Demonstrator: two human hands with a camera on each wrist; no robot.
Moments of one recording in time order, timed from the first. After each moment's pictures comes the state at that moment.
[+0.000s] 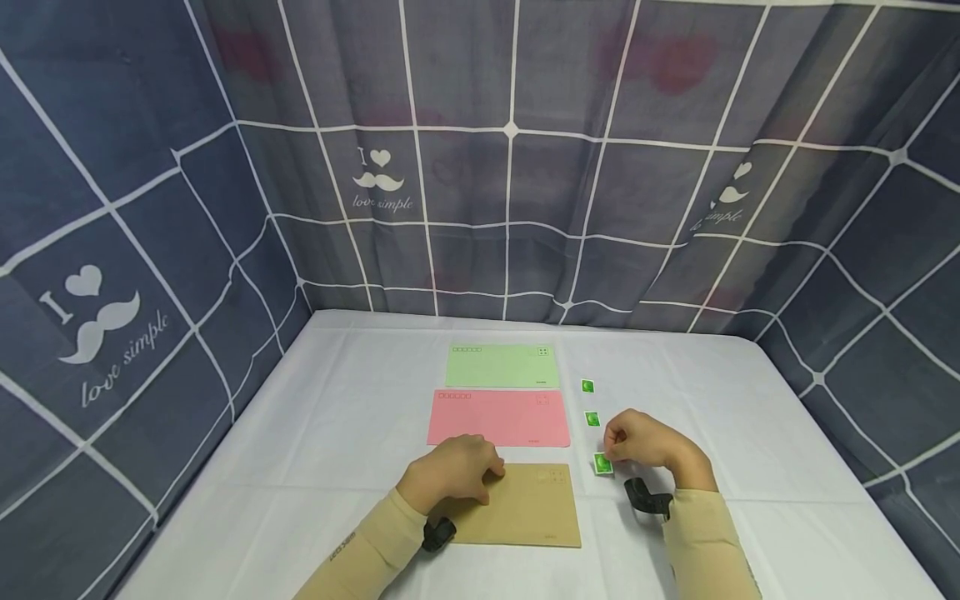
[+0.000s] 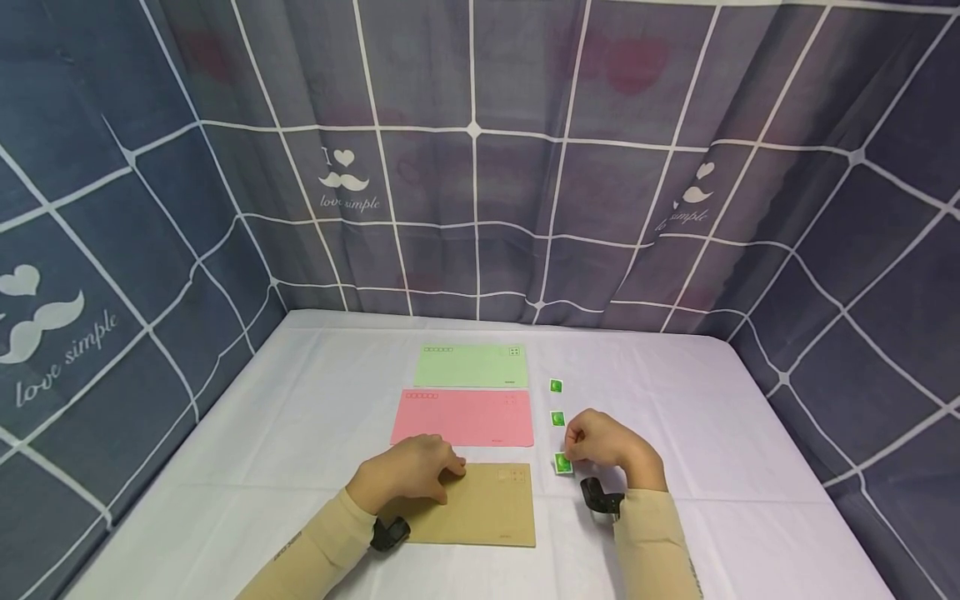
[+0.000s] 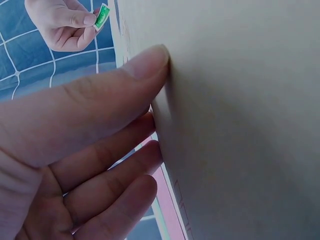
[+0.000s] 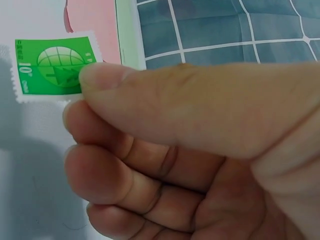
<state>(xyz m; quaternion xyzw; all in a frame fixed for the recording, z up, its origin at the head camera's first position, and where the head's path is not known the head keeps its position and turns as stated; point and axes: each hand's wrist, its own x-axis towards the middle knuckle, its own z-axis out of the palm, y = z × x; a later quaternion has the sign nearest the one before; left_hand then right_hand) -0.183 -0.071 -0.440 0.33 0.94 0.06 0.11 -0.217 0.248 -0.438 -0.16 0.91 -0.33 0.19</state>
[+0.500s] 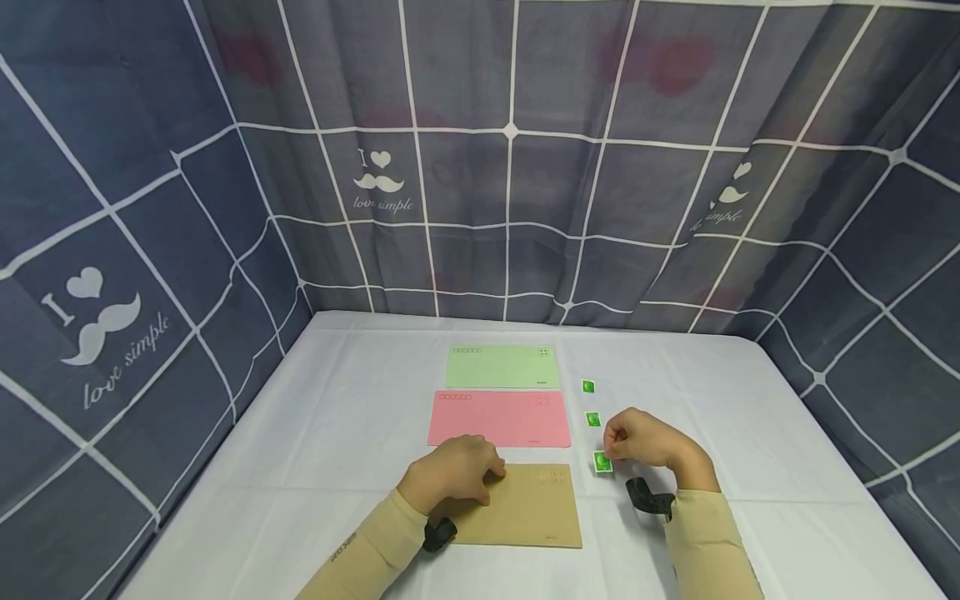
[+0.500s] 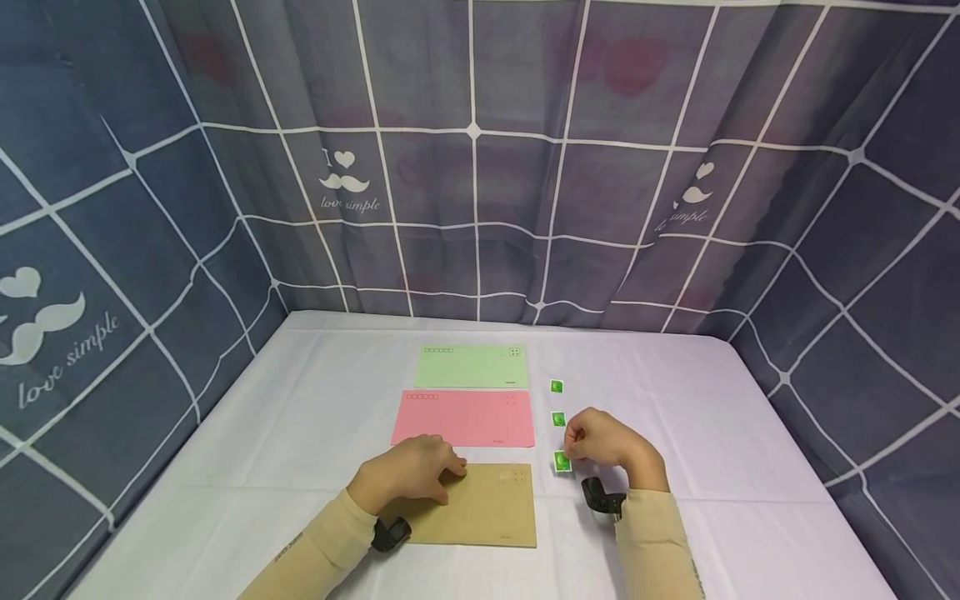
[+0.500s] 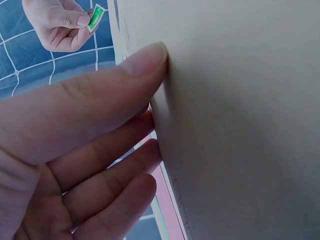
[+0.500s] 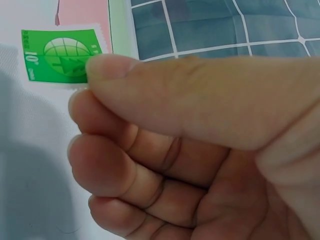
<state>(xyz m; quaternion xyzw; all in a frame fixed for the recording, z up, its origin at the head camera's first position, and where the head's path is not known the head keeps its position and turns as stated) -0.183 -0.071 -0.441 0.33 0.94 0.06 0.11 -0.216 0.250 -0.436 -0.17 0.90 -0.36 0.19</state>
